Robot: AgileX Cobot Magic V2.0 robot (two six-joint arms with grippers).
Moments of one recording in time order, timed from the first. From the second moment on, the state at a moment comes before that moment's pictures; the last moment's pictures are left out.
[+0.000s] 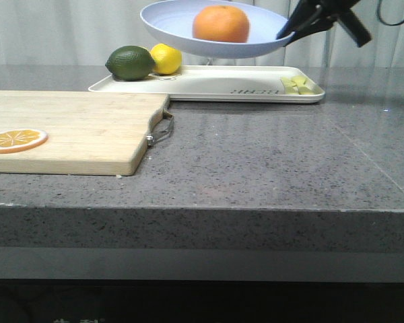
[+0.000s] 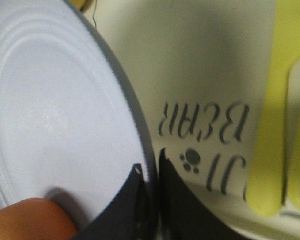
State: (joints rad) left arm -0.84 0.78 -0.93 0.00 0.74 -0.01; right arm 0.01 2.15 -2.08 0.77 1.03 0.04
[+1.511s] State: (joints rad) left arm -0.84 0.78 -0.93 0.00 0.74 -0.01; right arm 0.02 2.27 -2.43 0.50 1.23 0.28
